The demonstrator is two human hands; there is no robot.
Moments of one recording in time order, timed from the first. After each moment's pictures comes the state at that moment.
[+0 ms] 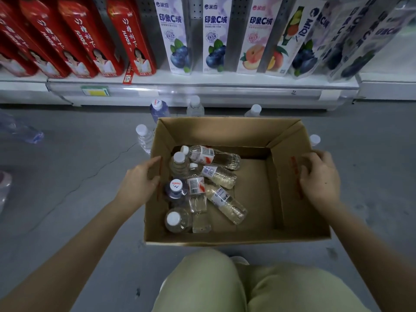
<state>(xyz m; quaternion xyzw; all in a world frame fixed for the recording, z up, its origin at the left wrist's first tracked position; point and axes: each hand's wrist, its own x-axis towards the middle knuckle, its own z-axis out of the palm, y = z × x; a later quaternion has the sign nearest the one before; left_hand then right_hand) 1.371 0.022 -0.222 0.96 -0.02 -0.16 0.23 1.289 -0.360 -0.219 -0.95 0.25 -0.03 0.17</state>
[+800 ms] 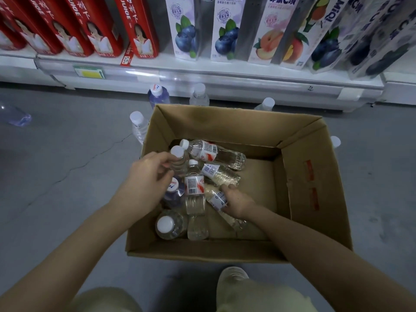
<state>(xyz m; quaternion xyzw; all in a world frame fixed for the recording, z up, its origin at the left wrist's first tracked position) 1.358 -0.013 -0.209 0.95 -0.08 -0.10 0.29 1.326 -0.242 -0.374 -0.92 -0.04 0.35 0.14</state>
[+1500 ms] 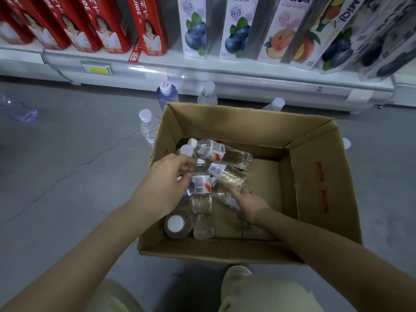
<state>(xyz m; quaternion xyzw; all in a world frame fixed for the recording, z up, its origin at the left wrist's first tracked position) 1.354 -0.021 -0.202 0.94 -0.09 -0.13 0.31 1.314 -0.246 -0.366 -0.93 -0.05 0.34 0.11</state>
